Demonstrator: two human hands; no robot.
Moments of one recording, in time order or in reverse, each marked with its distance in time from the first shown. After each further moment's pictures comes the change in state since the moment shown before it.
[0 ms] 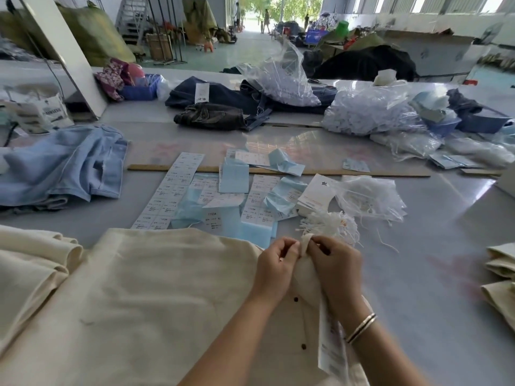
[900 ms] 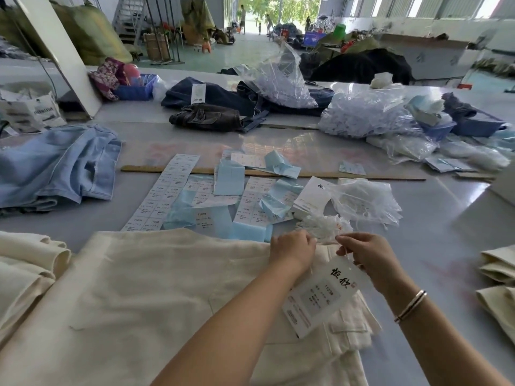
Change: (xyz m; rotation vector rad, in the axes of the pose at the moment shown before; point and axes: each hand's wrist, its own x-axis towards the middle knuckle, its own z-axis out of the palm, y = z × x) left_hand 0.069 0.000 0.049 0.935 -0.235 -0.051; right_hand 0.058 0.042 -0.050 0.322 -0.317 0.579
